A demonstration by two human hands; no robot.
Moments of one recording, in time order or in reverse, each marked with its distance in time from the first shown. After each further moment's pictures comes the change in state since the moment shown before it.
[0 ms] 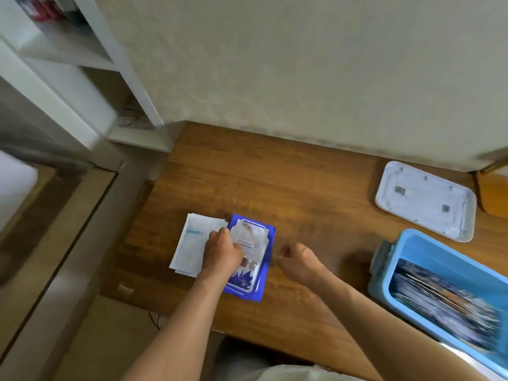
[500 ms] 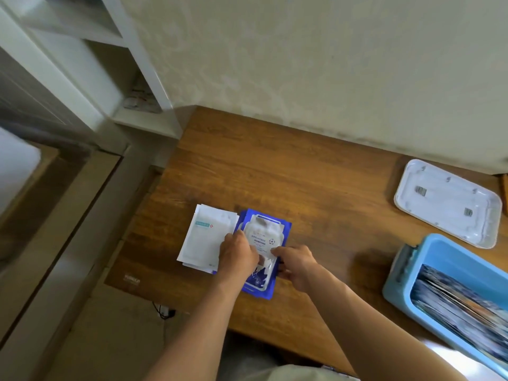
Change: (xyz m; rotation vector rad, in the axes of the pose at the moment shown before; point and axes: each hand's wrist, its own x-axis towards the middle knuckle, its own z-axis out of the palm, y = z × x) left_hand 0.003 -0.013 0.018 0.074 -0.013 0.004; right_hand 0.023 -0.021 0.042 0.740 -0.059 0.438
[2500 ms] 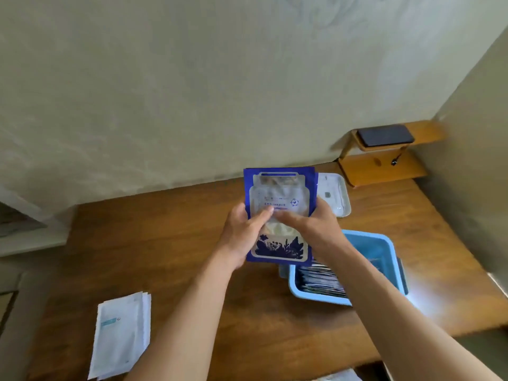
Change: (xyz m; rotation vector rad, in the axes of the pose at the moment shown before) left_hand -0.082 0.249 -0.003 -0.807 -0.529 0.574; right_hand -0.157 -0.048 -0.236 0.417 0.240 -0.792
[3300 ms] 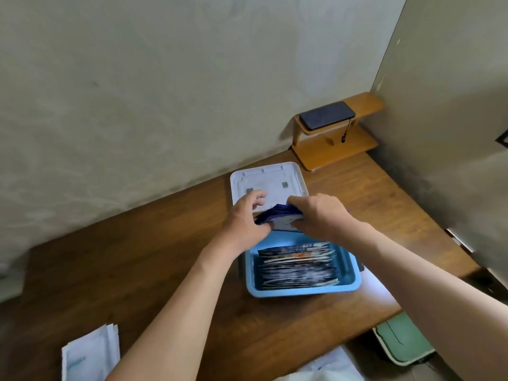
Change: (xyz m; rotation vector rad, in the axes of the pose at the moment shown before) left_hand 0.039 -0.015 0.105 0.782 -0.245 0.189; right_hand 0.027 0.028 -0.154 -1.445 -0.081 -0.303
